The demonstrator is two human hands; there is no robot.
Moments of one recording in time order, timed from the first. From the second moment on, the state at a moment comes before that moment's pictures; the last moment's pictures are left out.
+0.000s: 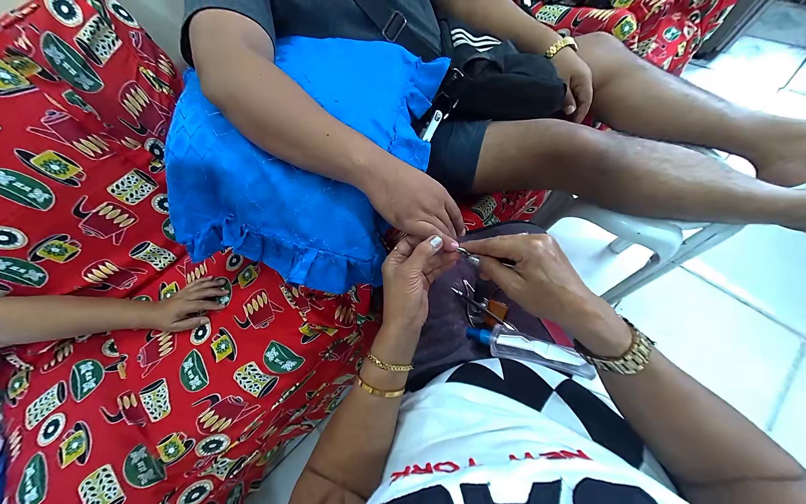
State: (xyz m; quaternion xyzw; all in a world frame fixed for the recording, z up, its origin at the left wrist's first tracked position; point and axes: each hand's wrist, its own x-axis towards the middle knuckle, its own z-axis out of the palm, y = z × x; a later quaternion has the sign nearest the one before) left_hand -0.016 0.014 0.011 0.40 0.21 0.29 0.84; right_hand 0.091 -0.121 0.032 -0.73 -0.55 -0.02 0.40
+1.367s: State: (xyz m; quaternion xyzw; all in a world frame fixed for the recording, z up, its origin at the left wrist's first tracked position) left_hand -0.015 0.014 0.009 0.40 0.21 0.30 0.84; right_hand 0.095 -0.122 0.035 -0.72 -0.55 0.03 0.41
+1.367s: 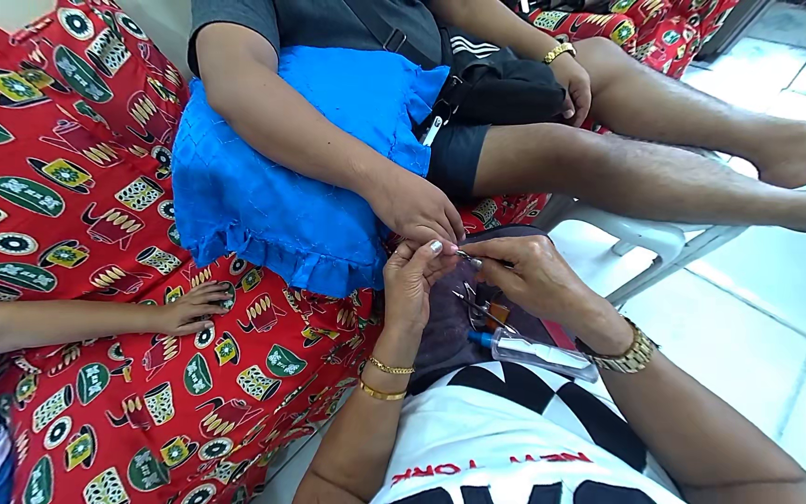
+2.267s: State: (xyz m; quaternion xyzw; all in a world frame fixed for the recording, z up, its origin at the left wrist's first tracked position) left_hand -0.015 0.014 0.011 0.40 0.21 0.30 0.84; right_hand 0.083 -0.115 0.021 -0.71 -0.57 -0.14 0.39
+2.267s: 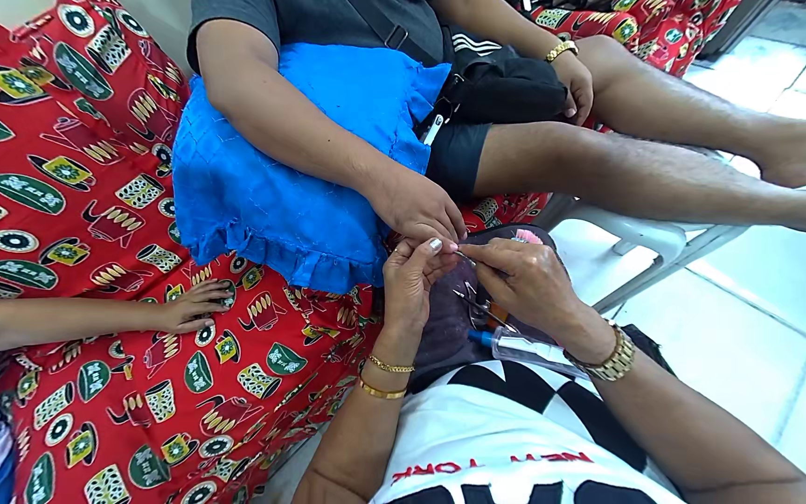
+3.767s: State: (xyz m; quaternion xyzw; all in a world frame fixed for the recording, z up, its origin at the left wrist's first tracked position) left_hand -0.019 0.013 0.012 0.40 0.22 0.30 0.84; right_hand 0.083 -0.109 0.006 -0.67 -0.58 -0.23 0.40
